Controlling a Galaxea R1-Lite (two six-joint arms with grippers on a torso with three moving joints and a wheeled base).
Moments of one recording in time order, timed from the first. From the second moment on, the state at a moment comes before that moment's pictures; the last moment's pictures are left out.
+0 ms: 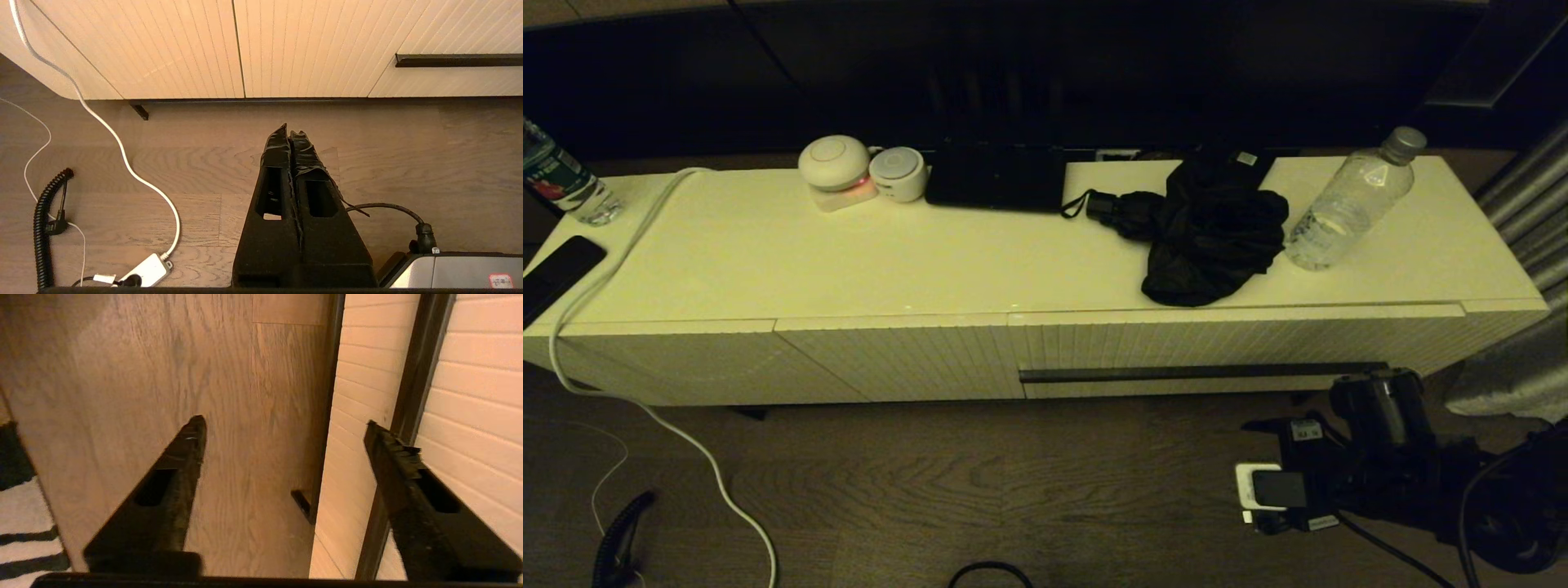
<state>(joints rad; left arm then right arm) 0.00 0.00 0.00 0.00 0.00 -0.01 0.28 1.89 -0.56 -0.64 0.09 -1.38</state>
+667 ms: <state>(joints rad) 0.00 0.00 0.00 0.00 0.00 -0.01 0.23 1.99 -0.73 -0.53 0.11 -1.41</state>
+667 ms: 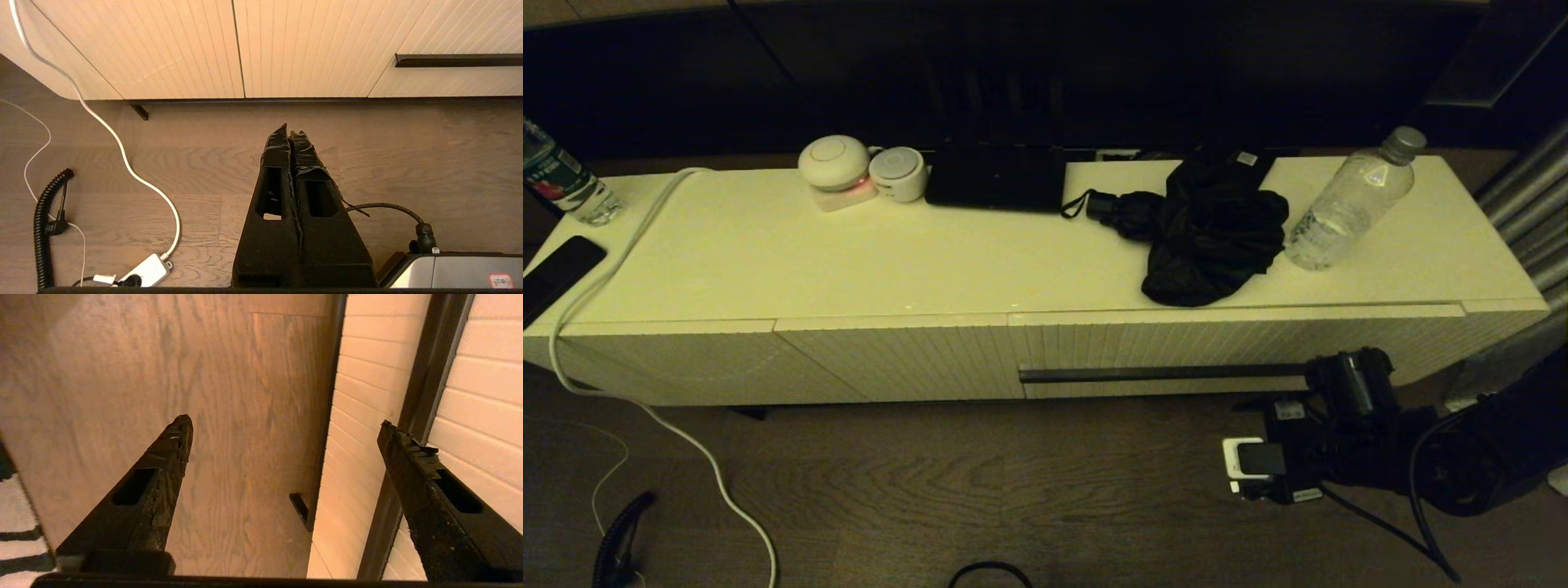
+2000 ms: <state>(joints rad) 0.00 0.00 0.00 0.00 0.00 -0.01 0.19 2.13 -0.92 -0.57 0.12 -1.41</state>
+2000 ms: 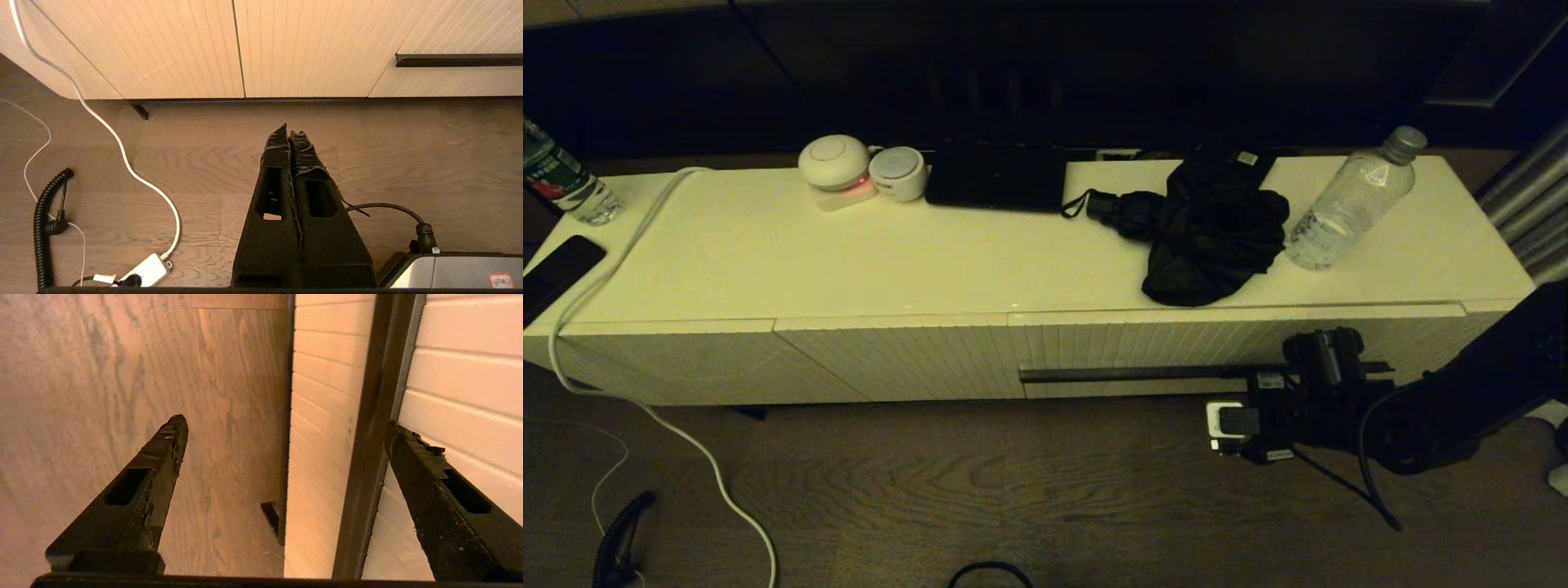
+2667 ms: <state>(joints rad) 0.00 0.00 0.00 0.00 0.00 -0.01 0.17 2.20 -1.03 -0.57 0.12 -1.41</state>
